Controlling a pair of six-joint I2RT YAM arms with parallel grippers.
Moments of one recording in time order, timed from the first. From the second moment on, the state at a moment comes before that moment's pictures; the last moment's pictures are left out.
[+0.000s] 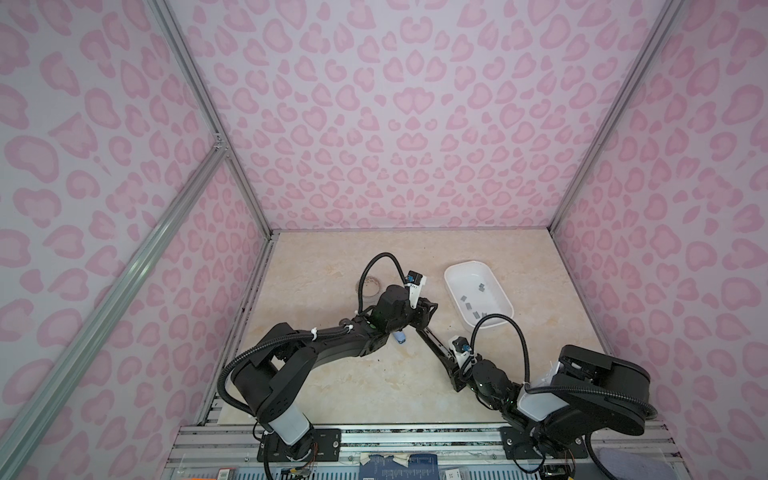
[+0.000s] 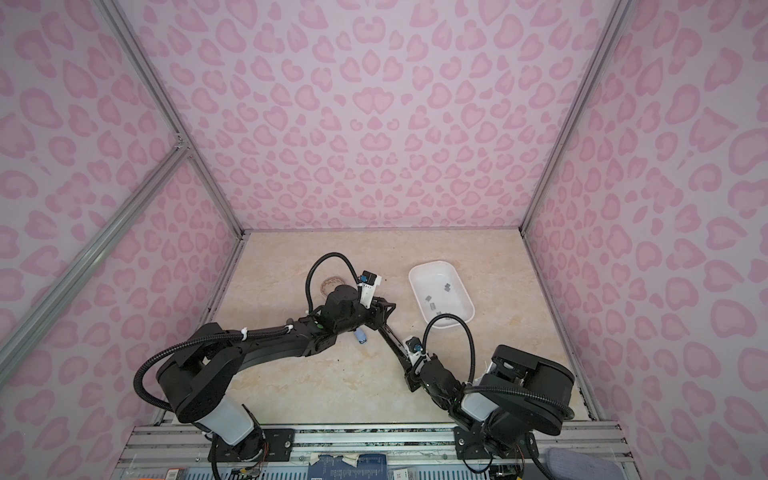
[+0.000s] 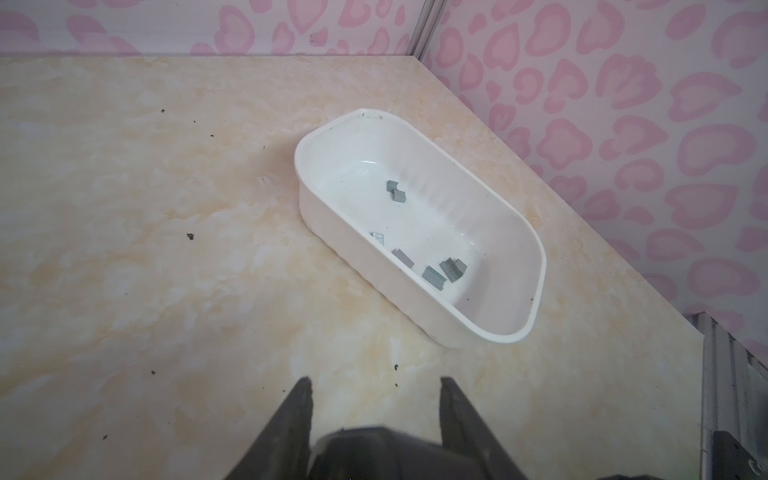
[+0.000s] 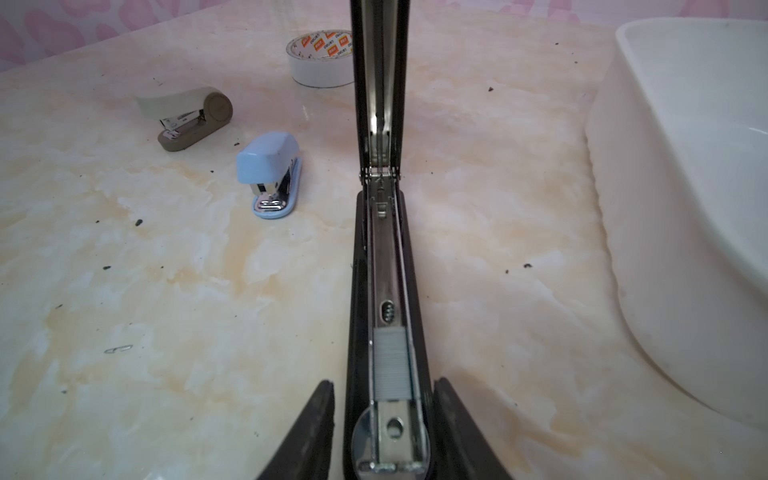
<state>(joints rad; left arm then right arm) -0.78 1.65 0.84 0.36 0.11 -0.34 0.97 1.55 0.05 1.04 0.33 0.20</state>
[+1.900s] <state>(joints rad) -0.96 1.59 0.60 0.49 0.07 0.00 0.98 1.62 0.05 1.14 0.37 0.27</state>
